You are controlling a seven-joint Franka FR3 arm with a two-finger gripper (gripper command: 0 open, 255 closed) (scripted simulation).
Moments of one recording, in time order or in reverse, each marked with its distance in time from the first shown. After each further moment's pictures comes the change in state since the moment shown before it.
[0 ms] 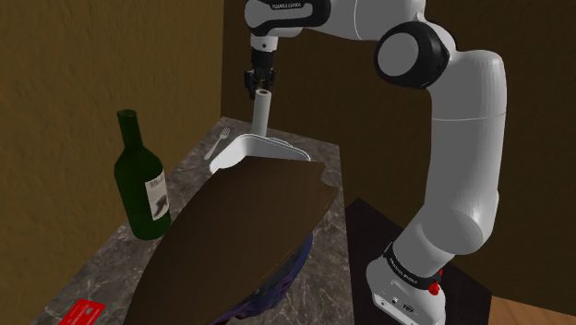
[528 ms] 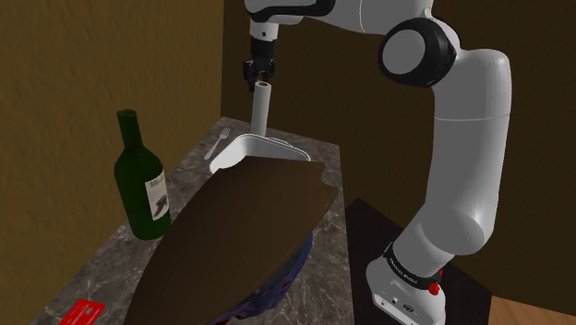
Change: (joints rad) arm 0.015 -0.027 0.004 0.043 -0.002 -0.071 0.020
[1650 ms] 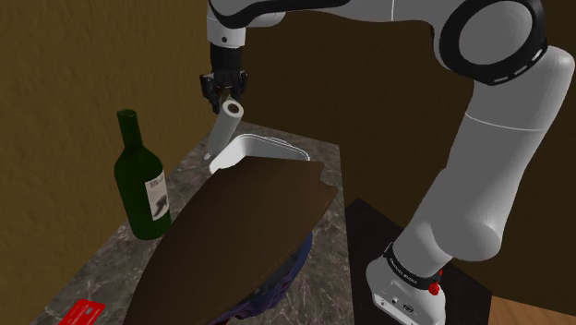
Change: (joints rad) arm 0.227 -0.249 0.113 -0.365 -0.024 0.111 0.339
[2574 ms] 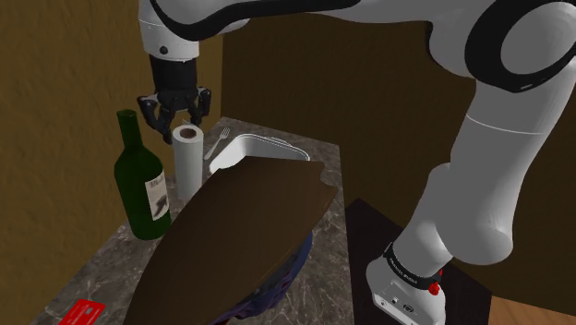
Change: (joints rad) arm 0.186 -0.001 0.119 -0.012 -0.018 0.007 0.307
